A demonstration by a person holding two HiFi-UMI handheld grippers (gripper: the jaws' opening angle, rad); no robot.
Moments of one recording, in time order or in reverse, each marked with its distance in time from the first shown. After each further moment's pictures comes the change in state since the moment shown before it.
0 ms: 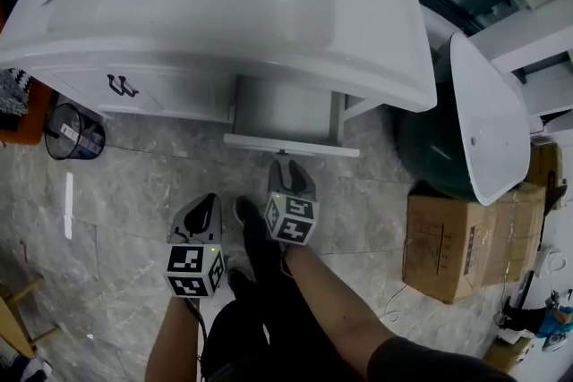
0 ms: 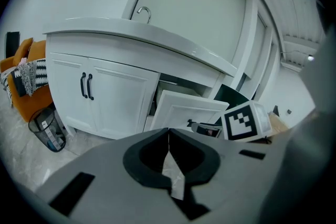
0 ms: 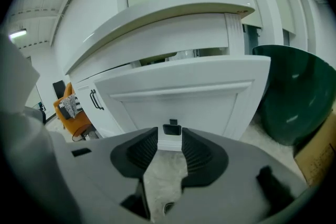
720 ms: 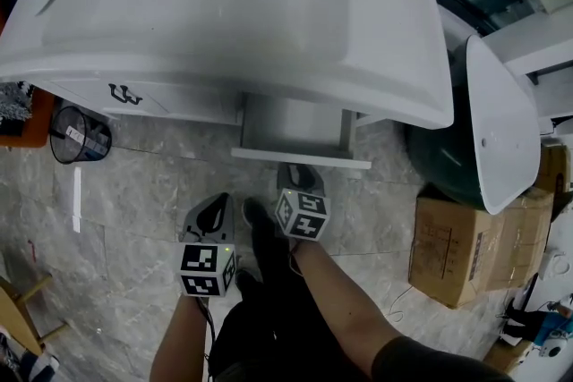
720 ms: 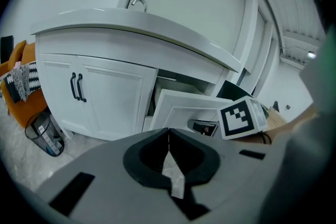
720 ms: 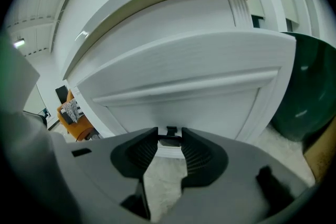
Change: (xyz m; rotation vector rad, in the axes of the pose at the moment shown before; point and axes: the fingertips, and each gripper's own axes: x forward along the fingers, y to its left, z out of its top) left arm 0.034 0.003 0.012 0.037 0.057 -0.006; right arm 0.040 -0.002 0.008 0.046 0.038 0.055
